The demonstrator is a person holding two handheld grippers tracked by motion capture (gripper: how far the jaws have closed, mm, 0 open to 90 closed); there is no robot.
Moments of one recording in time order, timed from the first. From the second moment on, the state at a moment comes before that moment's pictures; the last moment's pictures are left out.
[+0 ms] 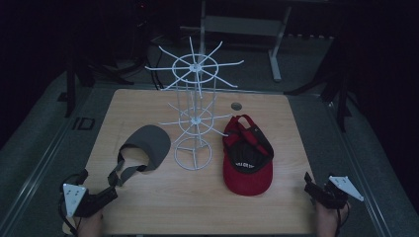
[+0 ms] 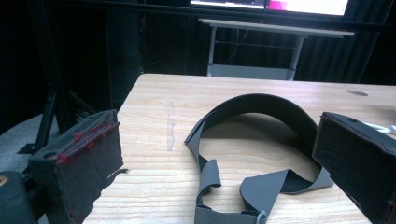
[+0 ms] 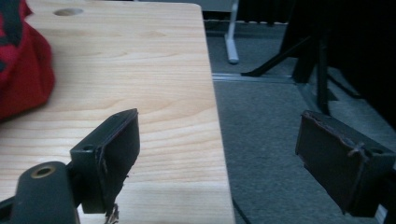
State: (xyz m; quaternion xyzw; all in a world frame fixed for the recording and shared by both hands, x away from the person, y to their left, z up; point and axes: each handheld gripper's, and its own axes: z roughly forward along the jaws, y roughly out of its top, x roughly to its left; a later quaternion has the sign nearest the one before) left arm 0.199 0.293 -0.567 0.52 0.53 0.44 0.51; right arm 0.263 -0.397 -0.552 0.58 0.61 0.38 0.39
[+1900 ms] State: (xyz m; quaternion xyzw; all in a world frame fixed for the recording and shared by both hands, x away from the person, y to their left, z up) left arm 0.198 0.273 -0.557 0.56 0.52 0.35 0.55; right arm 0.397 -0.260 -0.506 0.44 0.78 0.37 0.26
